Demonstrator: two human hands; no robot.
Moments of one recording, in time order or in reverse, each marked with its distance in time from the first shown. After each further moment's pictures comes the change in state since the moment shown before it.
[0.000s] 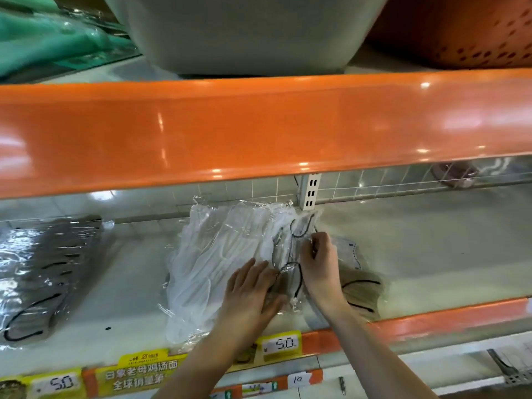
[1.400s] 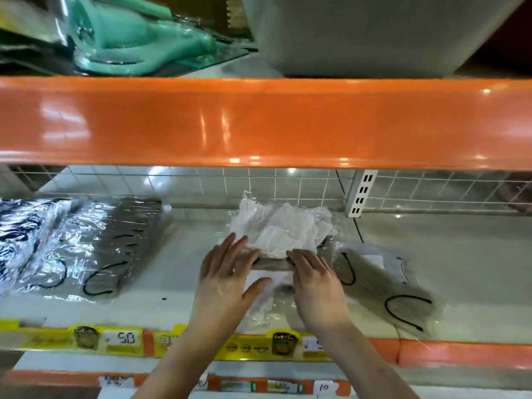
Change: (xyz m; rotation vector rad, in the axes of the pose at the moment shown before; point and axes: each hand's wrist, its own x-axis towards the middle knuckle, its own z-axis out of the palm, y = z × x) left_hand -0.046 -0.063 -0.046 0.239 0.593 0.015; right_hand -0.048 -0.013 0.046 -0.648 -0.240 -0.613
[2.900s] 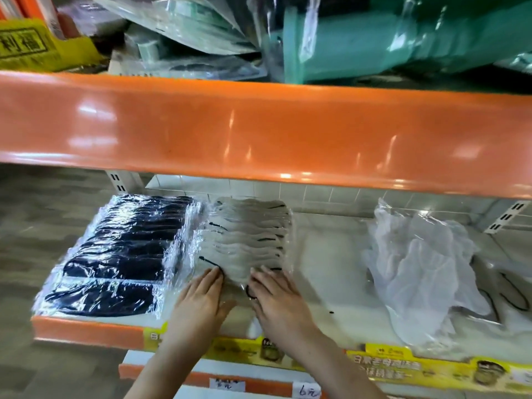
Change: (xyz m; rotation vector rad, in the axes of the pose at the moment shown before) left_hand -0.124 -0.309 -0.098 0.089 -0.504 -0.361; right_hand 0.041 -0.290 0.180 -0.060 -0.375 -0.257
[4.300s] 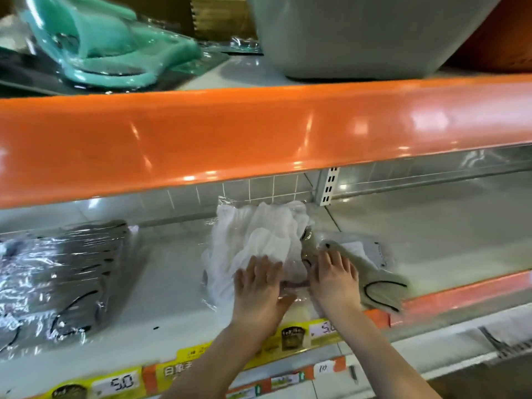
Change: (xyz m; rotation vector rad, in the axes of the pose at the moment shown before) left_hand 0.048 0.368 0.077 -0.019 0.032 0.427; right_hand -0.186 0.276 -0.110 -0.085 0.227 0.877
